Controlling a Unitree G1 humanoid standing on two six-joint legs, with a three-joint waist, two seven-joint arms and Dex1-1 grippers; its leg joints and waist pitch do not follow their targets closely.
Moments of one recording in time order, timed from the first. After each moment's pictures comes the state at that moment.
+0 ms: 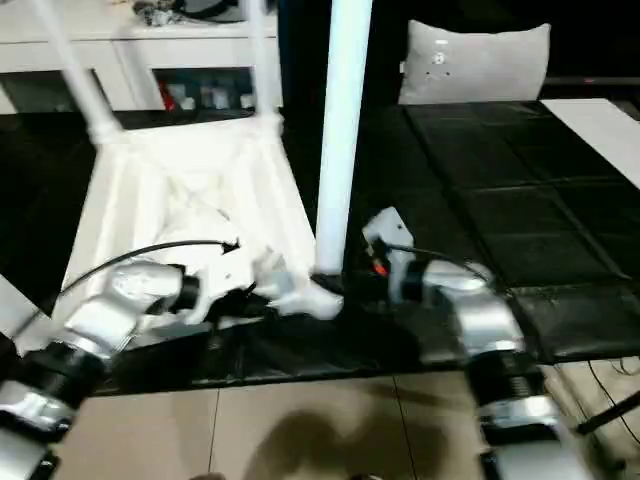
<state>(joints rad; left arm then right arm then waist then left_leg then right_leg) -0.55 0.44 -0.37 0.47 0.08 0.03 -1.21 -0.51 -0.40 0.11 0.50 0.18 0.16 1.19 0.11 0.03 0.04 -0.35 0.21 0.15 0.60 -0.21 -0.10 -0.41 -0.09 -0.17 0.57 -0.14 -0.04</state>
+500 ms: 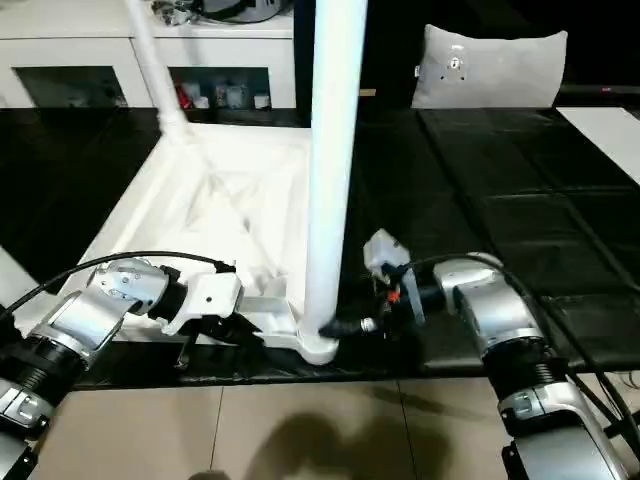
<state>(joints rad) -0.57 0.49 -0.44 0.49 0.07 -0.11 -1.38 -0.55 -0.47 0.25 0.52 0.20 0.22 1.54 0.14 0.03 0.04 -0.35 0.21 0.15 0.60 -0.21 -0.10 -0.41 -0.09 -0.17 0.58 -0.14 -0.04</state>
